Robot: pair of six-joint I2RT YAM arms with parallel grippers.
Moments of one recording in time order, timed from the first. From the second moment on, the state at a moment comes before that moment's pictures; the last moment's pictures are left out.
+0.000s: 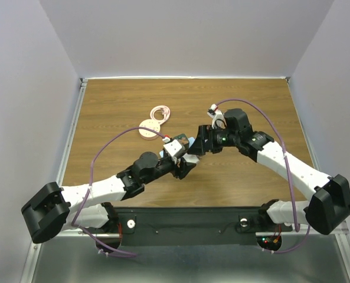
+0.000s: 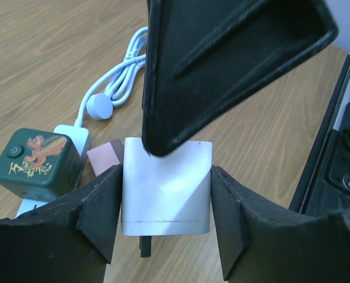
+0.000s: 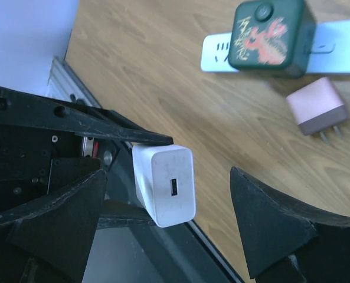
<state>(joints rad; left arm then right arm) -0.98 1.10 0.43 0.55 0.04 -0.13 0.57 1.26 0.96 -0.31 -0.54 0.52</state>
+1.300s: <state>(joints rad) -1.02 1.07 0.43 0.62 -0.12 -0.14 0.52 1.18 0.93 -0.31 -0.52 0.51</state>
